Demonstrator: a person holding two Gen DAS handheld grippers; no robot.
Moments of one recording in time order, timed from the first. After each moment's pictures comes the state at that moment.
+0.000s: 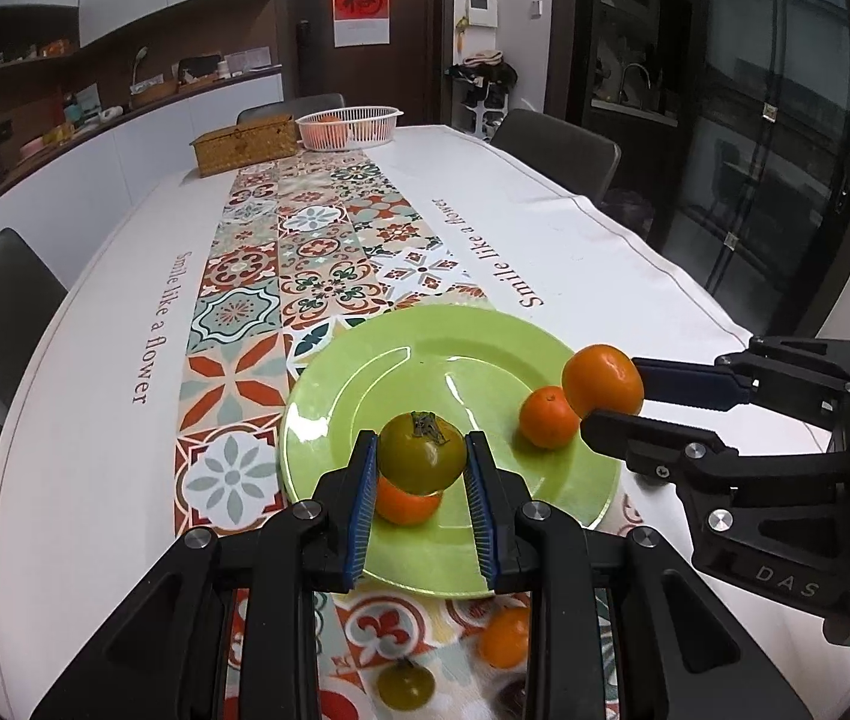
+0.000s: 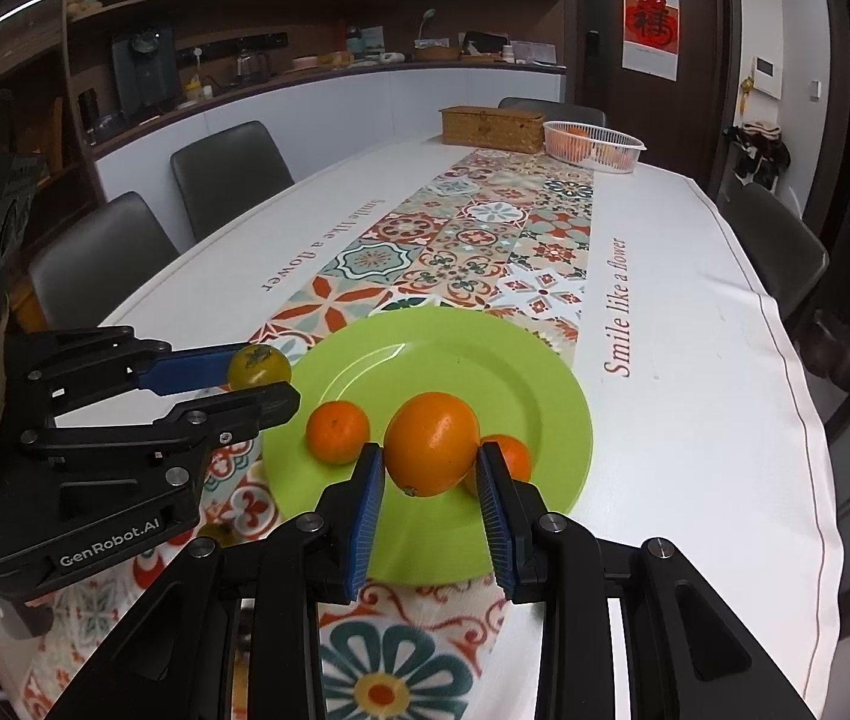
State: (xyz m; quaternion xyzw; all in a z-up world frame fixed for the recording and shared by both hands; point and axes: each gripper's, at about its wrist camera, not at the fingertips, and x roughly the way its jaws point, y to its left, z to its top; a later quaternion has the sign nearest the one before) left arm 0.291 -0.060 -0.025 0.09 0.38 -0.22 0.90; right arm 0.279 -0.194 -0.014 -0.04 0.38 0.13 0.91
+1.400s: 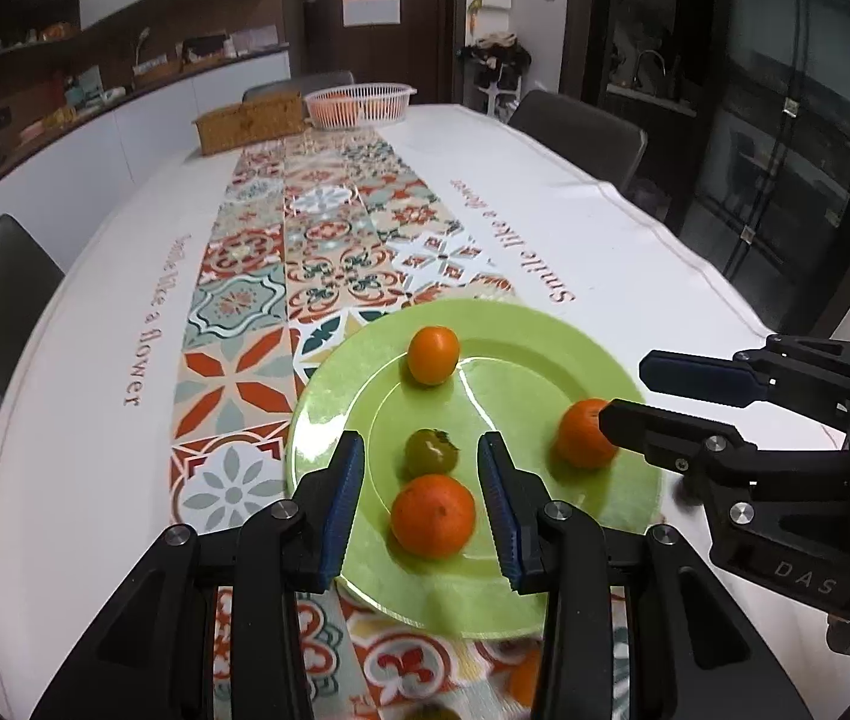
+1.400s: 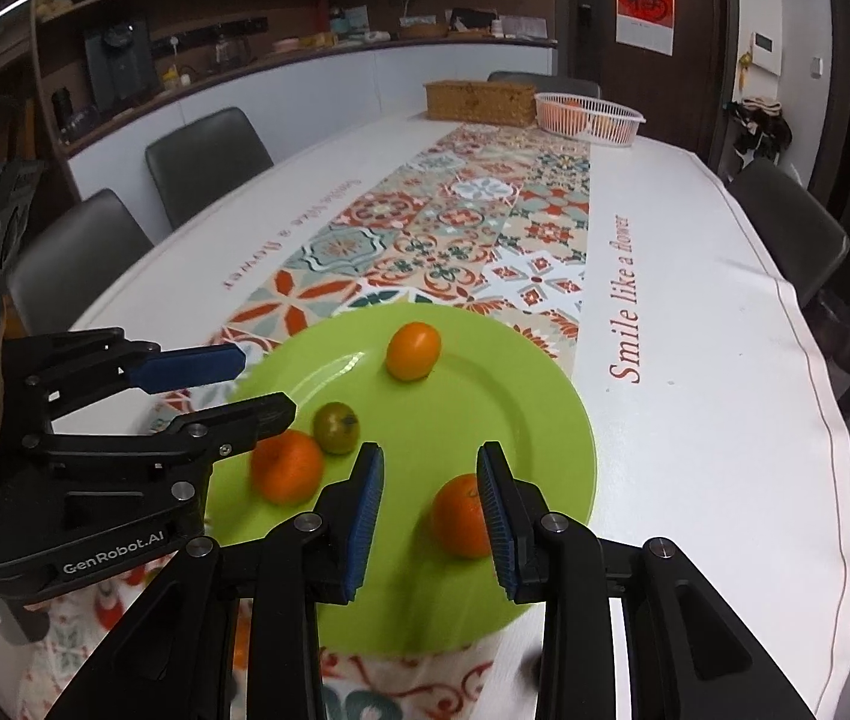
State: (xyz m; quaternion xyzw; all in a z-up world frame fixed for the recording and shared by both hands) left arm 0.317 -0.060 -0.033 0.09 0.40 -0.20 0.89; right arm 0.313 -0.199 -0.027 -0.02 0.40 0.13 0.91
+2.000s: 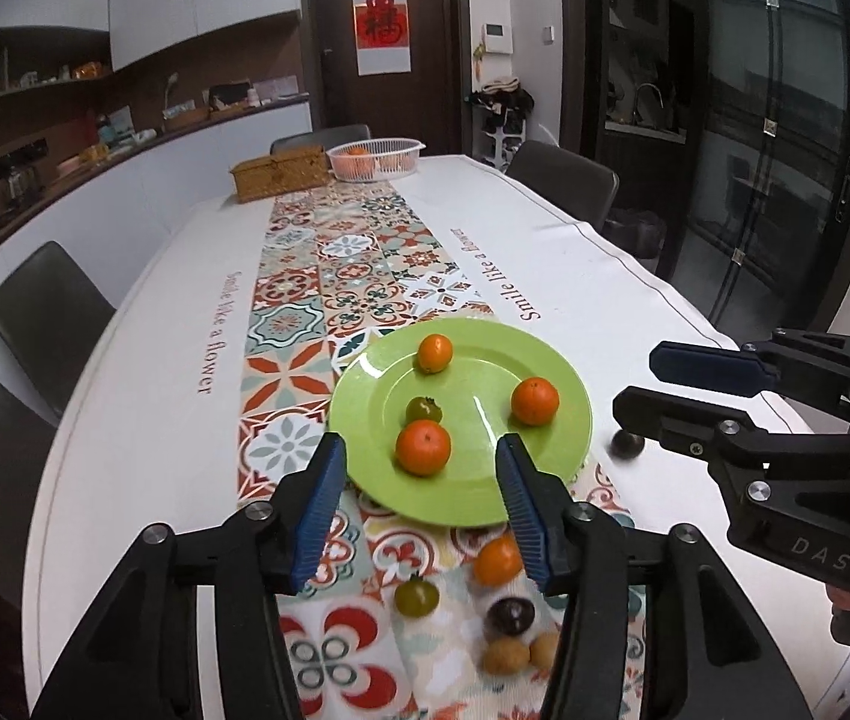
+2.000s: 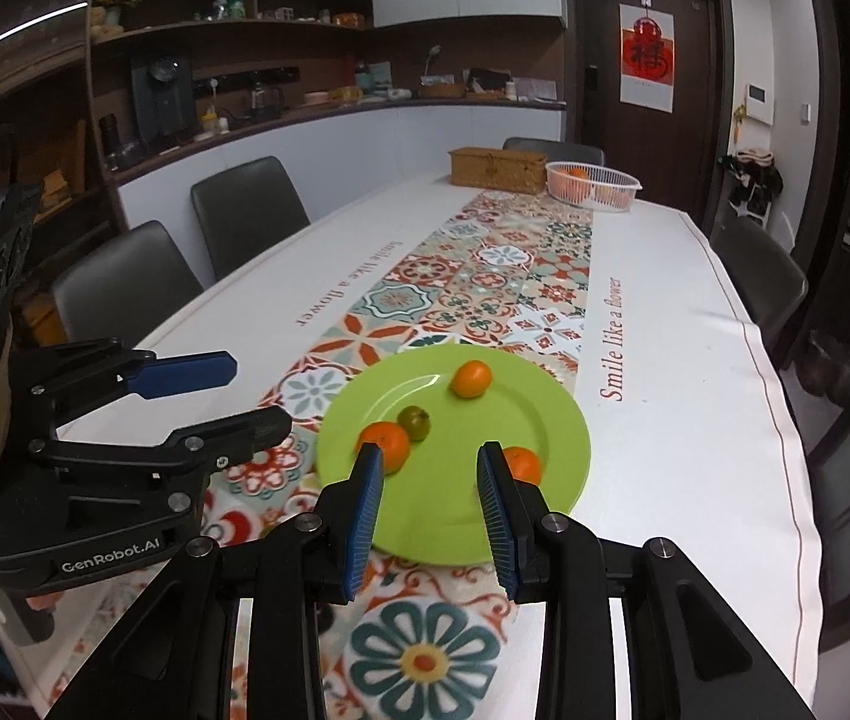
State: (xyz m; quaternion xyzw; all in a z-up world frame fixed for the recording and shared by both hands) left arm 0.222 -0.036 0.022 0.09 0.34 -0.18 0.92; right arm 0.219 -0.182 0.031 -0.03 0.34 0.14 0.93
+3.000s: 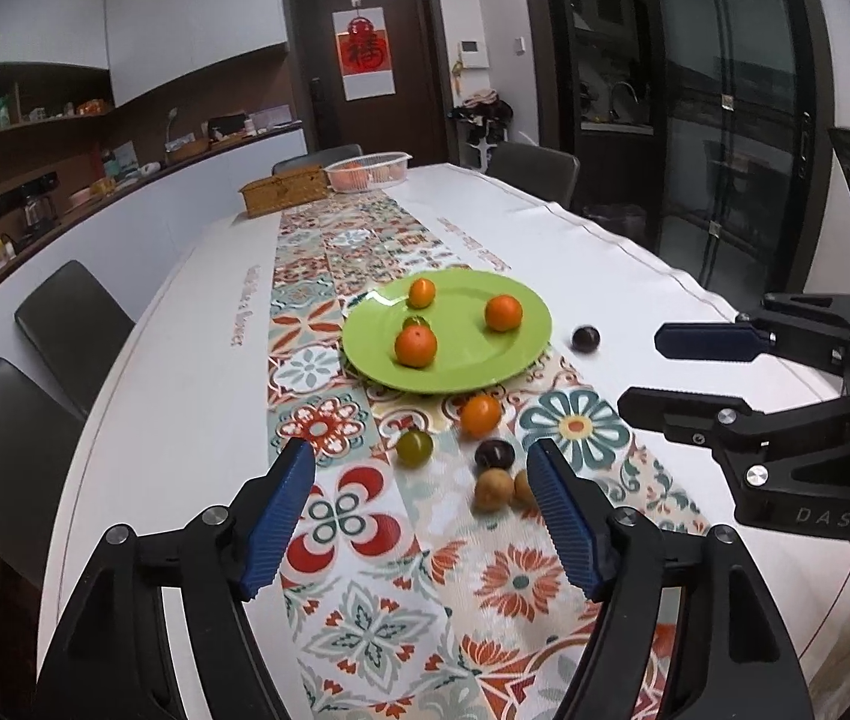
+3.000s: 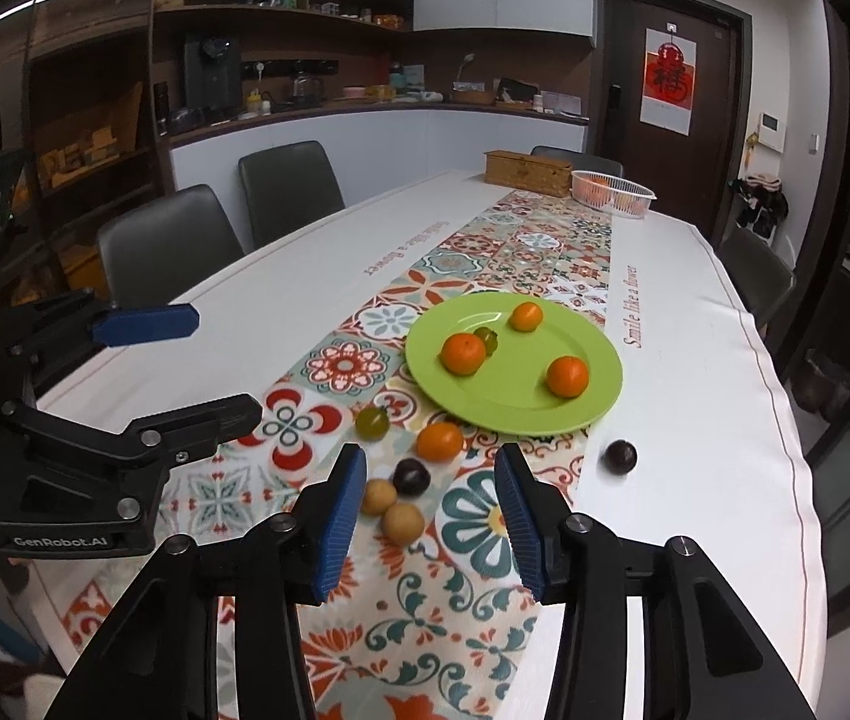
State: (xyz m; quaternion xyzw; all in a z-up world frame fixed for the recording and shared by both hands) left arm 0.106 0.001 -0.003 0.13 0.31 -0.20 0.92; right arm 0.106 -0.147 0.008 -0.07 0.33 0.15 0.93
